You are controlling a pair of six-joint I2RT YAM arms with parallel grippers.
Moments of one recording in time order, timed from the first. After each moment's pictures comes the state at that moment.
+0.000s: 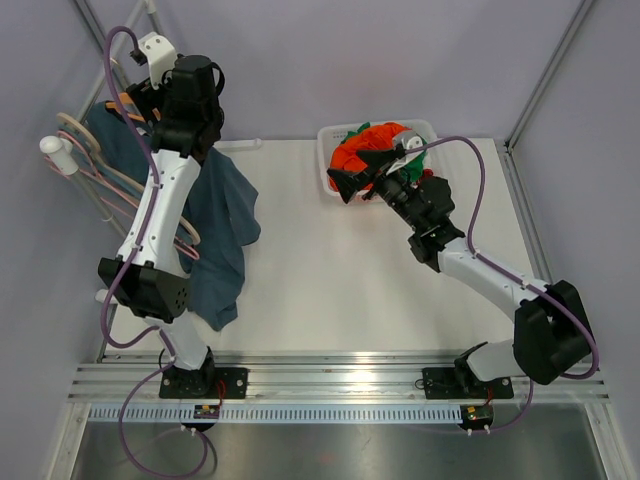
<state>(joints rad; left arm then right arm) -0.22 1.75 2.07 -0.53 -1.06 -0.26 0.53 1.40 0.95 0.75 -0.23 0.25</state>
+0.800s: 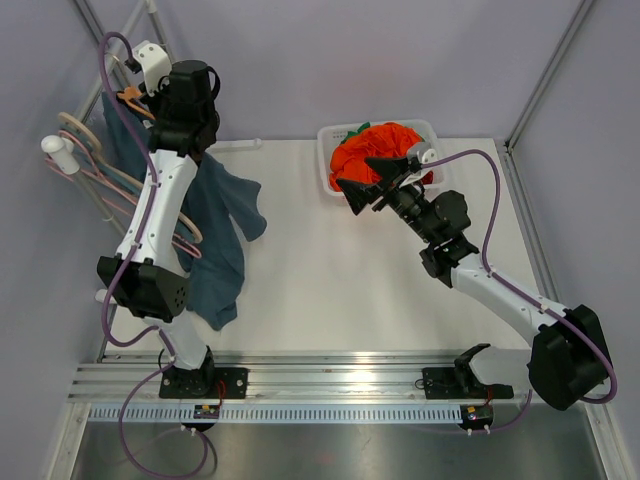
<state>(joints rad) -0.19 1.76 2.03 -0.56 -1.05 -0.35 0.53 1.25 0.84 0.77 -0.25 0.25</state>
